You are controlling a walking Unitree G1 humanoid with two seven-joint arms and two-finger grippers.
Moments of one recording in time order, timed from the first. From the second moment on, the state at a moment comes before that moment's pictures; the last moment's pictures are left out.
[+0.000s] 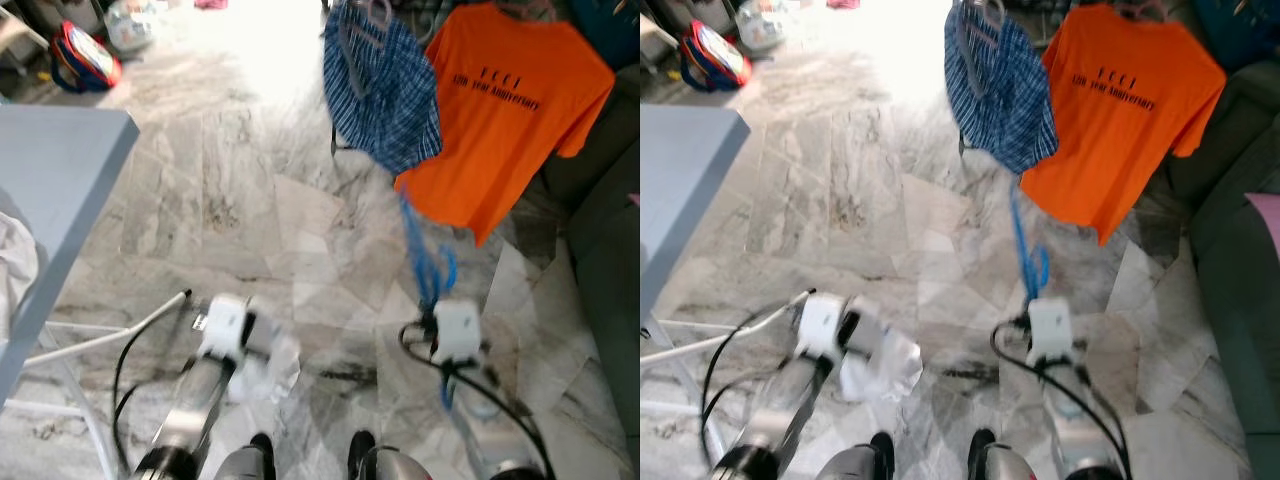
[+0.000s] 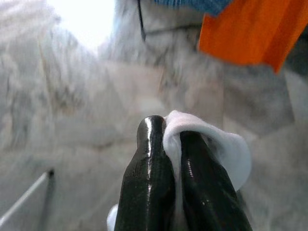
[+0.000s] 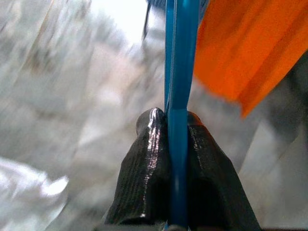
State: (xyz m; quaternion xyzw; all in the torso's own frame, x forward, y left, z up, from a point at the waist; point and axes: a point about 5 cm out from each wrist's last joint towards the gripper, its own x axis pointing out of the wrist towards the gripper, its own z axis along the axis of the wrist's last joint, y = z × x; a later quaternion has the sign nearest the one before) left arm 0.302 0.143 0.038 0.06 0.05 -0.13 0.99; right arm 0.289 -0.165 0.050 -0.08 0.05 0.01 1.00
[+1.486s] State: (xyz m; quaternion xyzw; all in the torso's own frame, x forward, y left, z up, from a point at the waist) left arm 0.333 0.095 0.065 0.05 0.03 -0.16 0.99; right arm 0.284 -0.178 0.063 -0.12 0.03 0.01 0.99
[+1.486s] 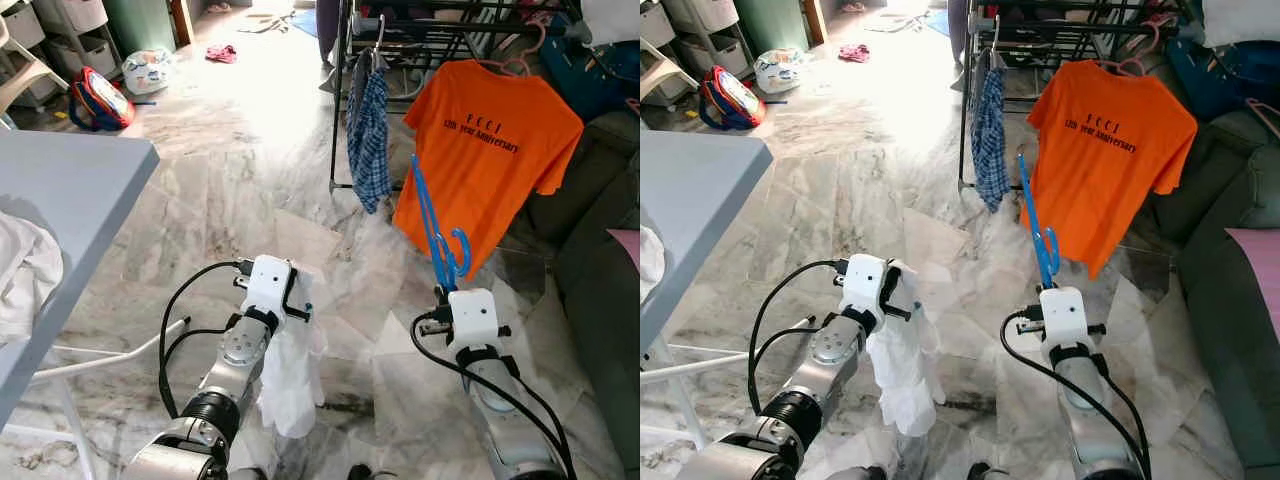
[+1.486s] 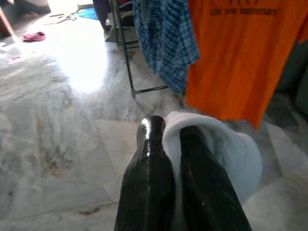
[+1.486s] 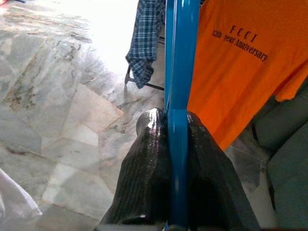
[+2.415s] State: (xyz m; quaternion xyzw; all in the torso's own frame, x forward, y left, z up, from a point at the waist) left arm 0.332 0.101 0.064 0.04 0.04 -0.17 0.98; right arm 0.280 -0.160 0.056 -0.11 0.06 0.06 0.99
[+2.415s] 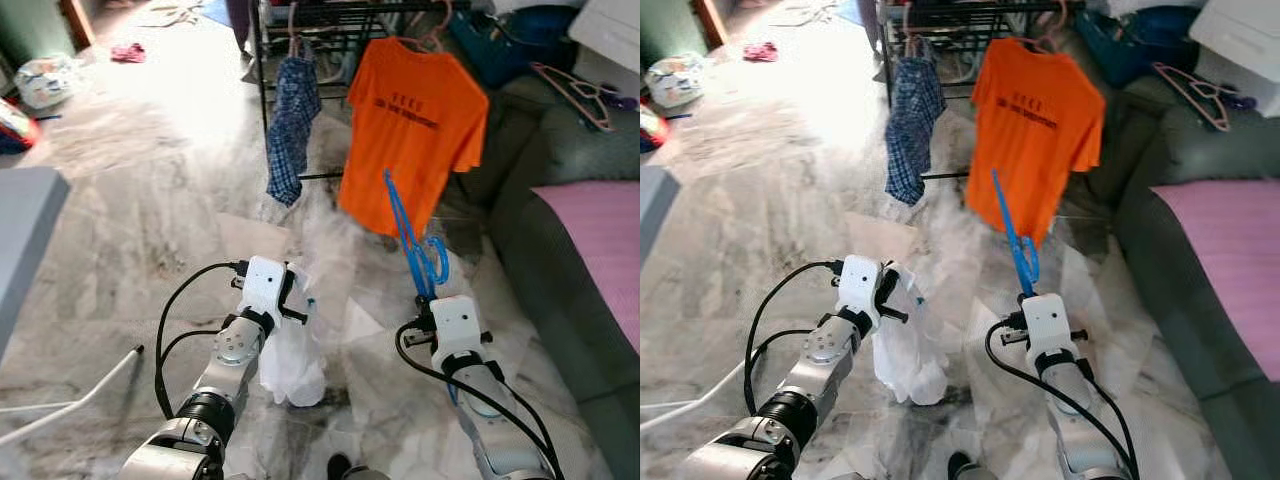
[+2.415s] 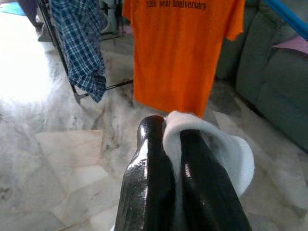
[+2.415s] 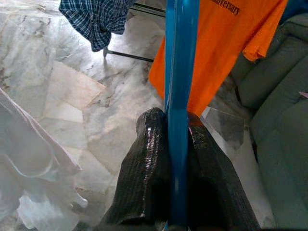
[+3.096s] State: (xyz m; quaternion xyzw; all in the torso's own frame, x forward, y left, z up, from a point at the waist) left arm 0.328 0.107 0.058 0.06 0.04 -0.17 0.98; right arm 0.274 -0.158 0.049 -0.12 0.09 0.10 0.98
